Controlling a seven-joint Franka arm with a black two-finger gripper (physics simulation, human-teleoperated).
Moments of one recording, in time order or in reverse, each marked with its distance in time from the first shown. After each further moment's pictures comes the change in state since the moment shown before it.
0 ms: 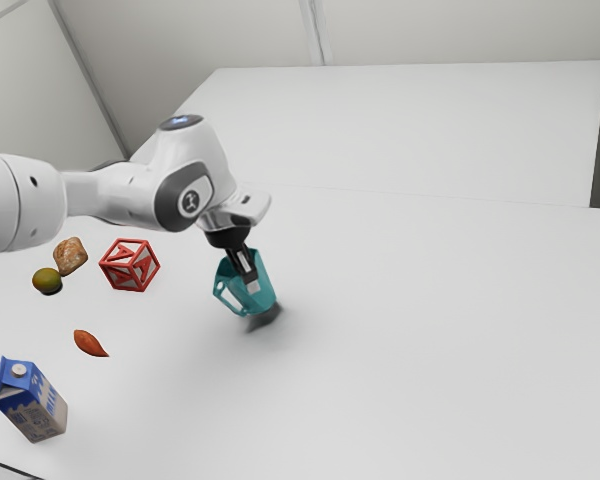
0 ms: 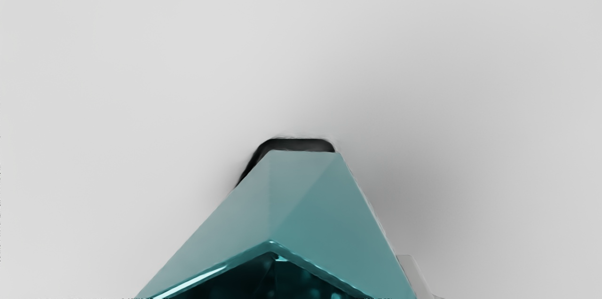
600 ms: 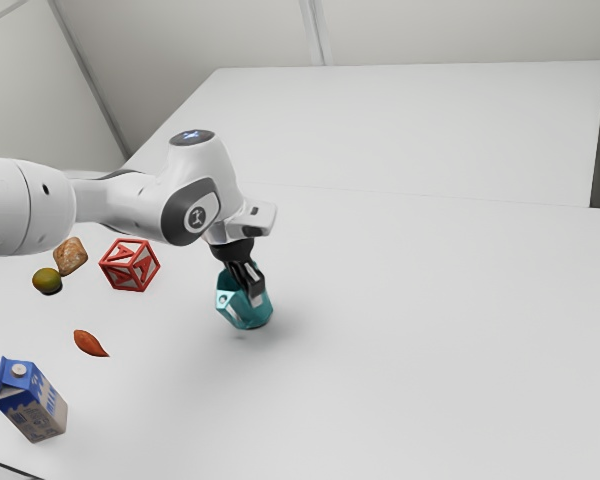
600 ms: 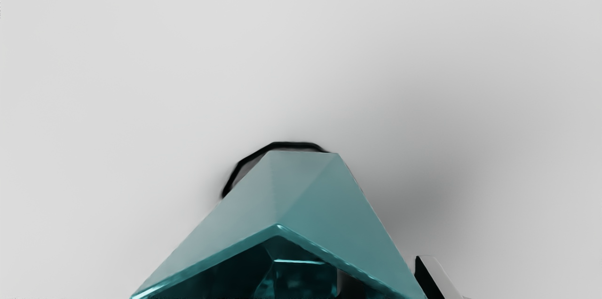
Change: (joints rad) arm -0.002 0.030 -0.009 -0.029 0.062 0.037 -0.224
